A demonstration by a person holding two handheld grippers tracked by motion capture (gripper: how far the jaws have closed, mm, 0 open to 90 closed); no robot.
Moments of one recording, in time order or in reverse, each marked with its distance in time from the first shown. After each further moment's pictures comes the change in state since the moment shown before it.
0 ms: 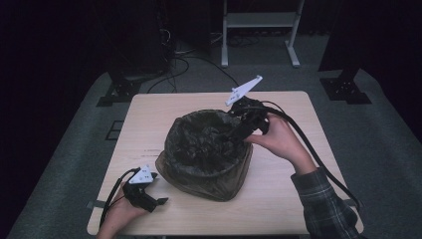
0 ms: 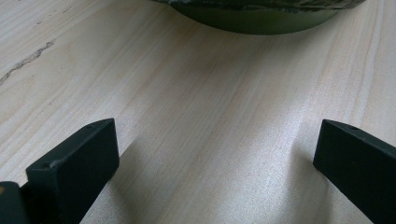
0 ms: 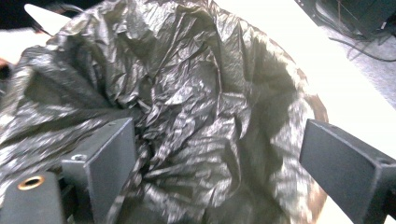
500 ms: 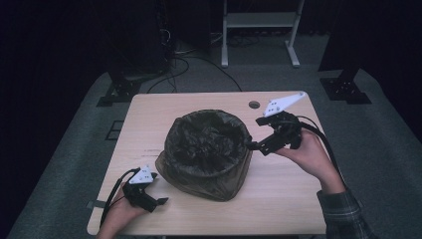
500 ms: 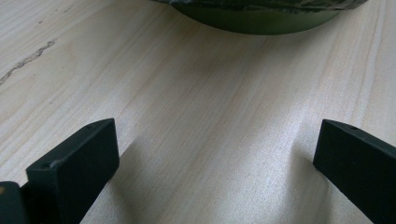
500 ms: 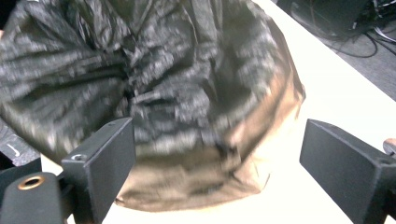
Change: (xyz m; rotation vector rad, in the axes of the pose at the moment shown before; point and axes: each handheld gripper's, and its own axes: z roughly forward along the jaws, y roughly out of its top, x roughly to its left) left arm -0.001 0.000 0.000 0.000 0.005 -0.004; right arm -0.006 -0.075 -0.037 -0.091 -0.057 0.077
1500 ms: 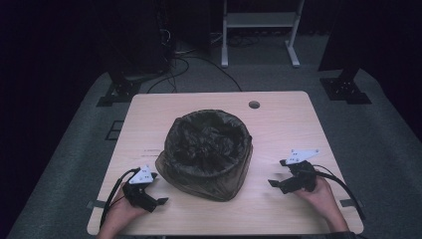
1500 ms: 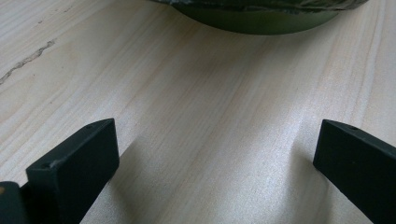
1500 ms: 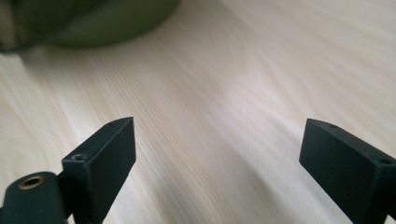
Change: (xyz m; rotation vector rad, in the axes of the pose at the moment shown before) left arm 0.000 0.000 0.000 0.001 -0.002 0.001; right arm -0.015 -0.189 0.052 0.056 -0.090 0.132
